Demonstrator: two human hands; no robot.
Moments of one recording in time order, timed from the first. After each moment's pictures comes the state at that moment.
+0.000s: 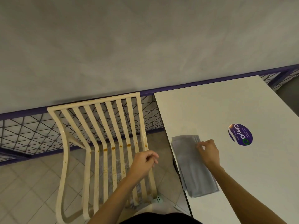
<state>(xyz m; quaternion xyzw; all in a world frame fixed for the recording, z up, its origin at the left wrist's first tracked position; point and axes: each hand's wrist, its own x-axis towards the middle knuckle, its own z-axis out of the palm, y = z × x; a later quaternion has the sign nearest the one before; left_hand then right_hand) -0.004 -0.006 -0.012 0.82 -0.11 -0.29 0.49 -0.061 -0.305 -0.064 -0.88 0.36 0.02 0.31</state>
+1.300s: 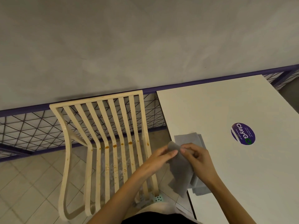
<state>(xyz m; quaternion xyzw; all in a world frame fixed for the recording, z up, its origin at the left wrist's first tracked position) -0.007 -0.038 0.033 0.66 -0.09 -0.45 0.60 -0.082 -0.196 0.061 -0.80 0.10 -0.04 0.60</state>
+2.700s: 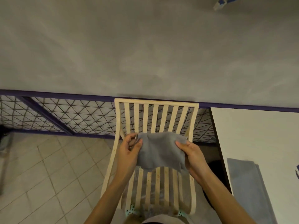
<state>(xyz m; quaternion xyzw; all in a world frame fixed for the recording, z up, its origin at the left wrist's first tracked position) 0.035 0.233 0.077 0.72 0.14 0.00 0.69 0.032 0.028 0.089 -0.57 0.20 0.13 0.78</state>
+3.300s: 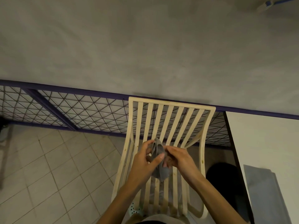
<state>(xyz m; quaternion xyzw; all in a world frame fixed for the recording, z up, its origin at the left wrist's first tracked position) 0.036 0.291 0.053 0.74 0.04 -0.10 0.67 0.053 0.137 0.075 -0.67 0.08 0.22 0.71</state>
